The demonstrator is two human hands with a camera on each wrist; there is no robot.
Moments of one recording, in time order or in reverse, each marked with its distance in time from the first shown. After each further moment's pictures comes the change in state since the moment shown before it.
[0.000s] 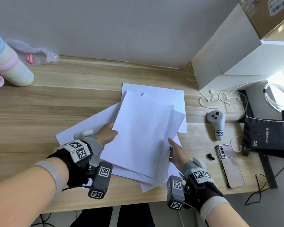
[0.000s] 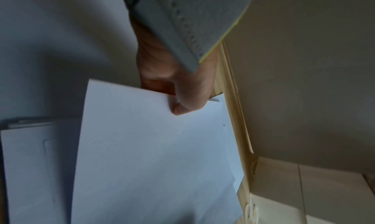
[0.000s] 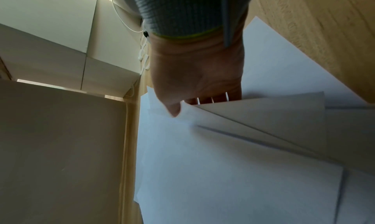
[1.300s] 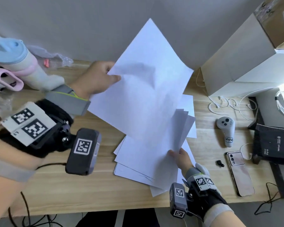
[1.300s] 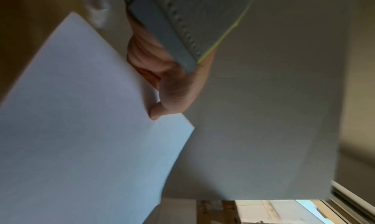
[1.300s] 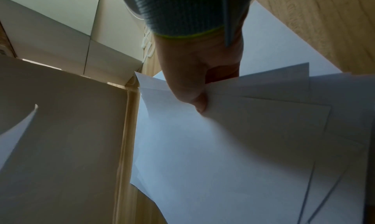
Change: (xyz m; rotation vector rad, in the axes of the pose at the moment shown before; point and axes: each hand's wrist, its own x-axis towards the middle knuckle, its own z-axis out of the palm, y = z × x) left_hand -0.044 0.117 -0.122 -0.016 0.270 0.513; right_hand 0.001 0.002 0.019 -0.233 0.128 -0.025
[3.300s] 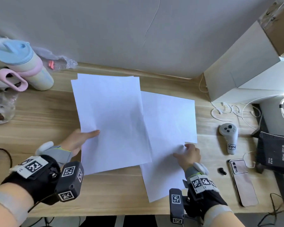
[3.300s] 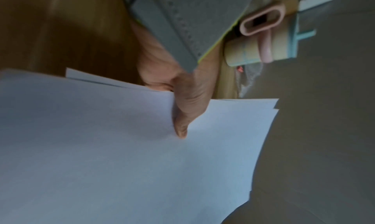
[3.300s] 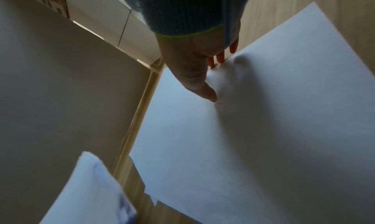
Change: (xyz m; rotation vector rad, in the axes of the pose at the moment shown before) left_hand -0.080 -0.158 0.022 -0.496 0.073 -0.605; right_hand 0.021 -0.017 -0.010 -0.534 0.392 -0.130
